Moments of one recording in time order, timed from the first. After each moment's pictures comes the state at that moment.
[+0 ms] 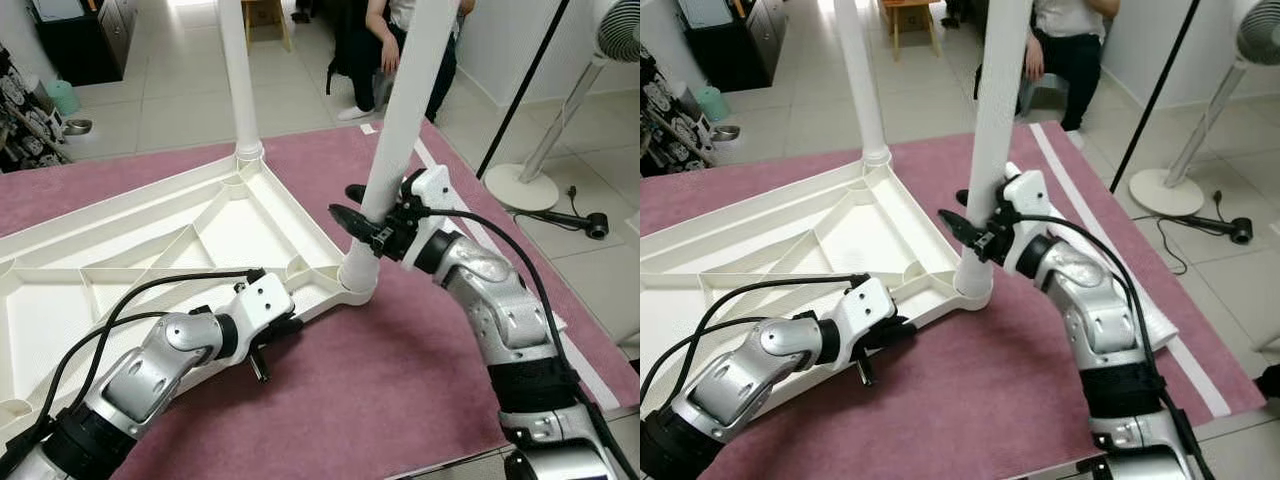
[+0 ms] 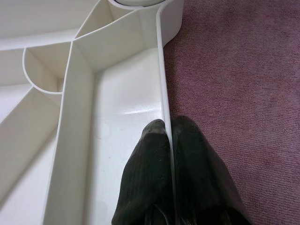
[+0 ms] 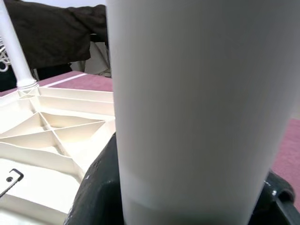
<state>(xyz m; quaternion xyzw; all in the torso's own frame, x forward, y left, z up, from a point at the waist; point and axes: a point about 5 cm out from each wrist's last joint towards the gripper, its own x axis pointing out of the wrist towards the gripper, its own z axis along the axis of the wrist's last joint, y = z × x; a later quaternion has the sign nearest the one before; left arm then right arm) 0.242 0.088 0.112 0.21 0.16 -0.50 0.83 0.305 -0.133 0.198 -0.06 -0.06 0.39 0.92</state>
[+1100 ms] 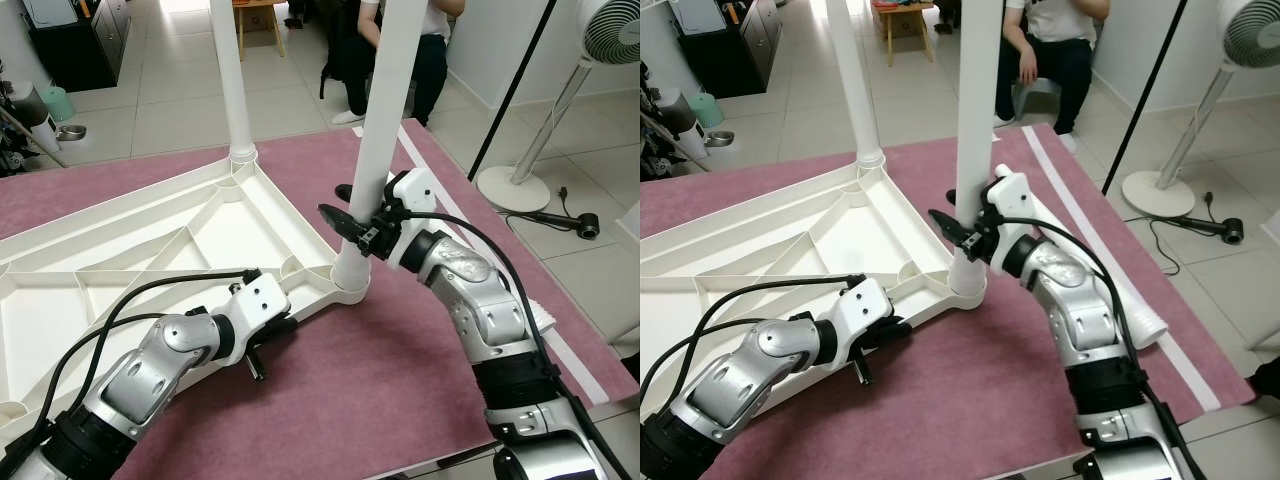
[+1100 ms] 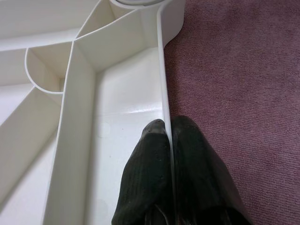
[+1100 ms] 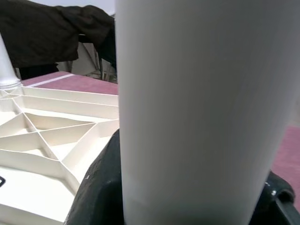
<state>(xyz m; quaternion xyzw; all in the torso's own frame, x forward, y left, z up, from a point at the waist) 0.243 0.093 0.109 0.21 0.17 -0.49 0.83 0.308 -0.119 0.182 -0.07 -0.05 0.36 0.93</state>
